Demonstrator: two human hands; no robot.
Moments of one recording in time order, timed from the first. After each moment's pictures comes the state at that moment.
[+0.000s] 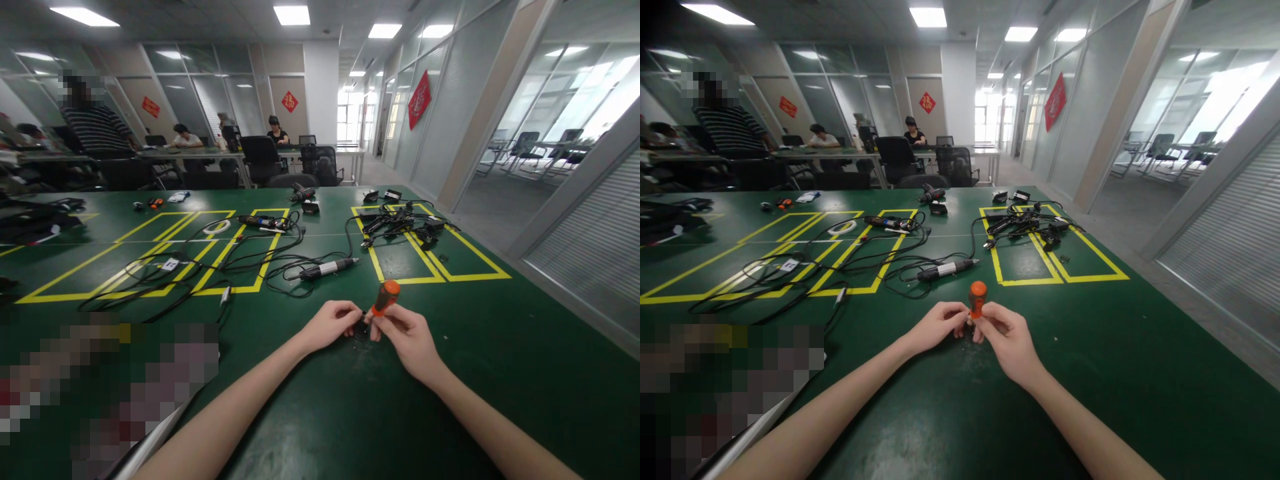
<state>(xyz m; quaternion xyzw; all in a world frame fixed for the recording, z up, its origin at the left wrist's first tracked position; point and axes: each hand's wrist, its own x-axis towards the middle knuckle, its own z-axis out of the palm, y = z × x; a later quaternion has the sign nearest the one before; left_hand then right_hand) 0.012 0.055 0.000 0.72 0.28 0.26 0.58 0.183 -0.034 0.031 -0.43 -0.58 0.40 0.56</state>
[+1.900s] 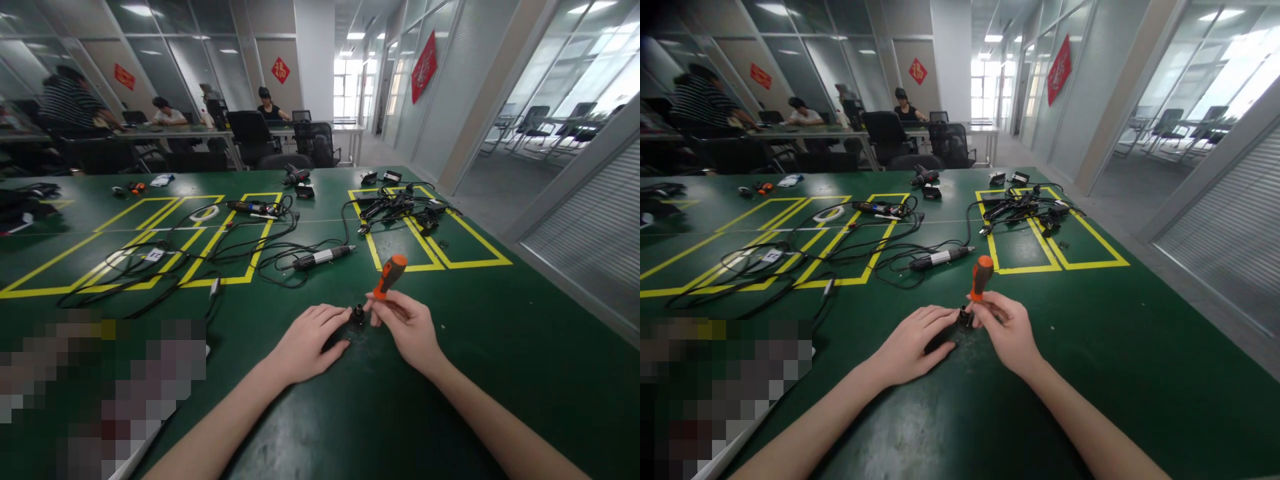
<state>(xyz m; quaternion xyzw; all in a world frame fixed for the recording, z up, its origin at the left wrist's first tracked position) -0.028 0.013 0.011 0.93 0.26 0.19 0.15 0.188 -0.028 0.027 -0.44 -0.57 0.37 0.59</state>
